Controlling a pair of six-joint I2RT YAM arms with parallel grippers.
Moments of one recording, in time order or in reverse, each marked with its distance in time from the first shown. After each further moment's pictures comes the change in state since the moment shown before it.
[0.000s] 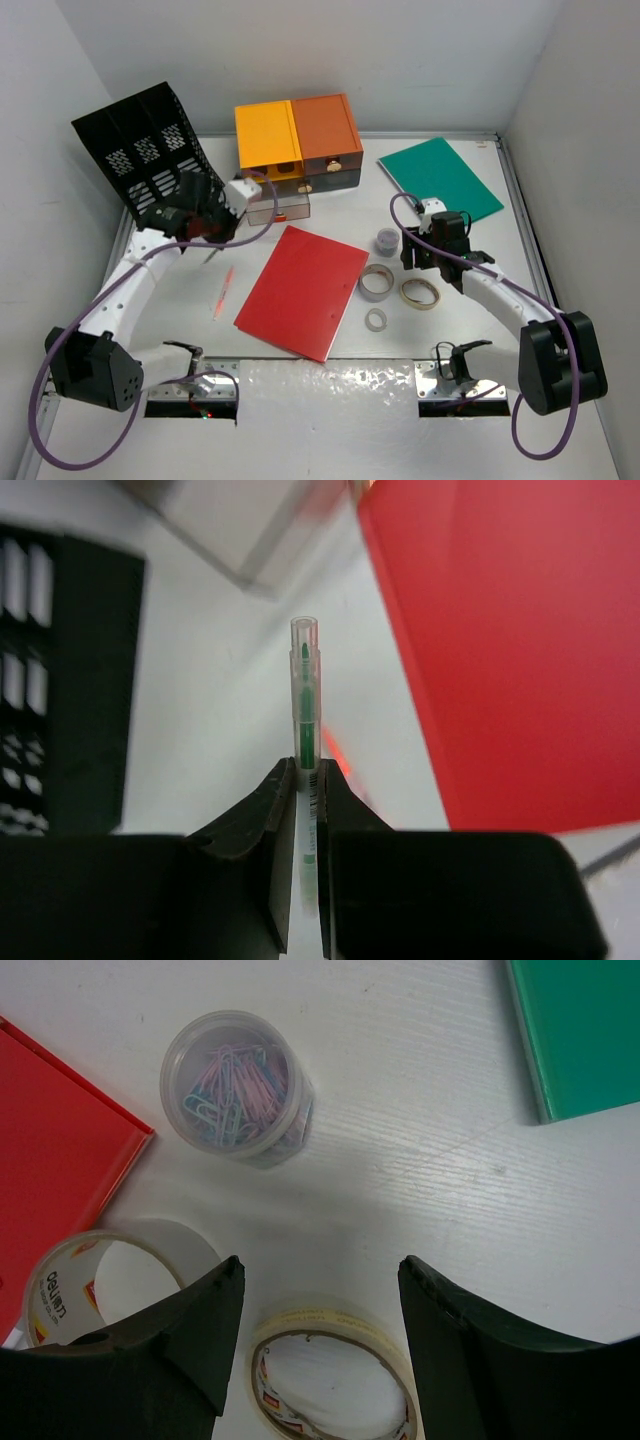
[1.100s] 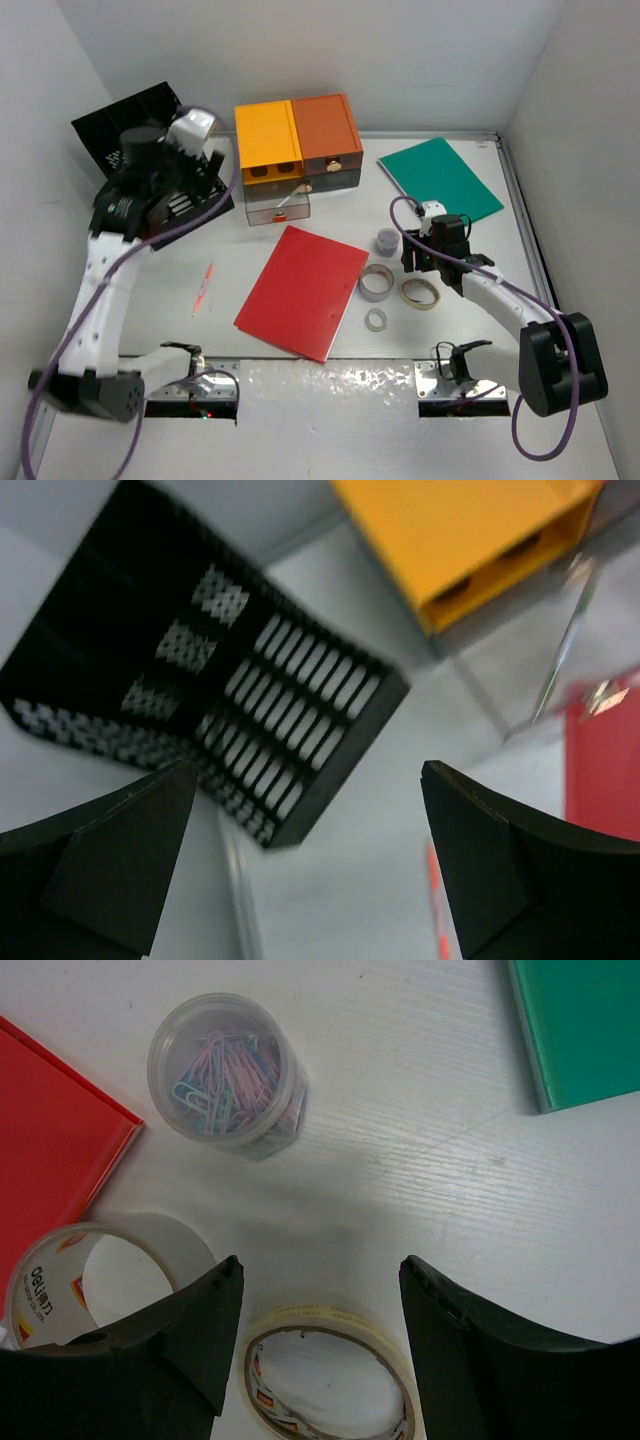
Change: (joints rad) left arm 0.058 0.015 0.383 0.197 -0.195 -0.105; right arm 0.000 -0.008 -0.029 0.019 0.008 -0.004
